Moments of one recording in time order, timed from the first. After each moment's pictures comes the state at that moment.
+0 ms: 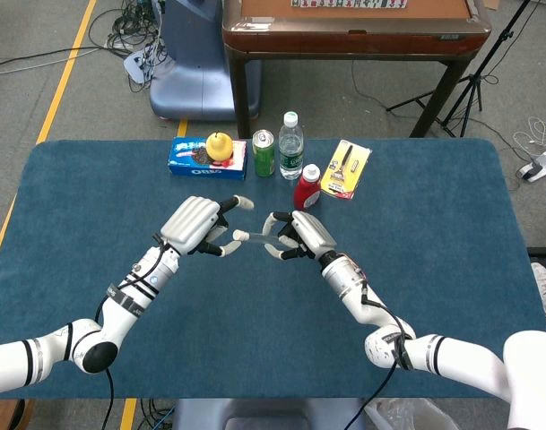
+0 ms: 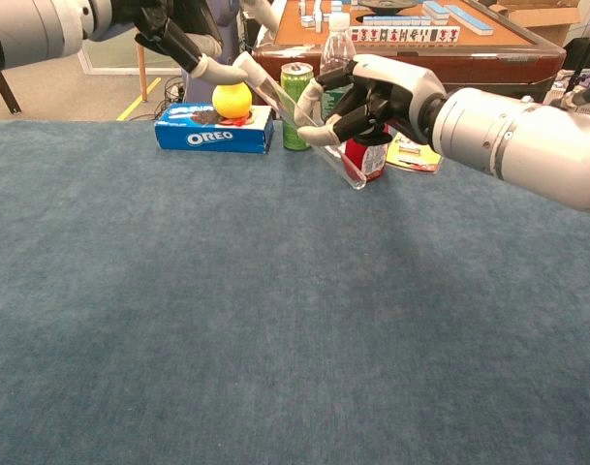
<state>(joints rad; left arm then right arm) -0.92 -1.29 -0.33 -1.72 1.09 0.92 0.02 0.84 -1.61 0.36 -1.41 -1.15 0.81 0.38</state>
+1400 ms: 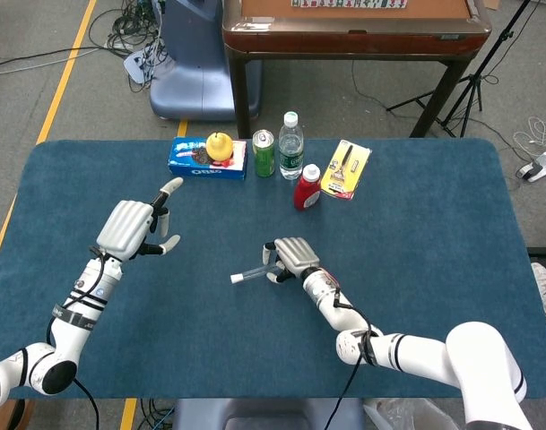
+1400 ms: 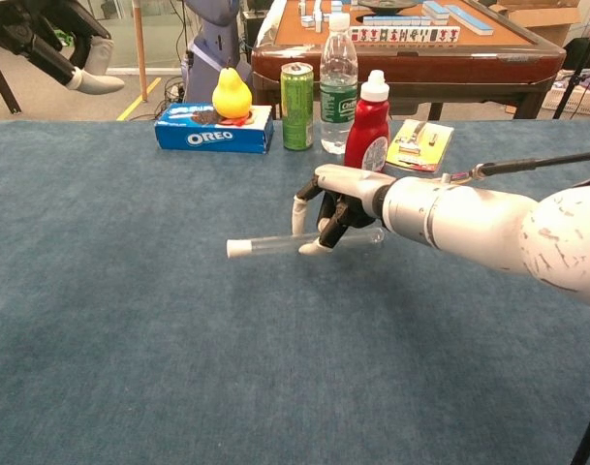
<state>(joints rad) -0.73 -1.20 -0.25 -1.72 1.17 1.10 0.05 0.99 -1.80 0.24 -1.21 -0.79 0.71 -0.16</state>
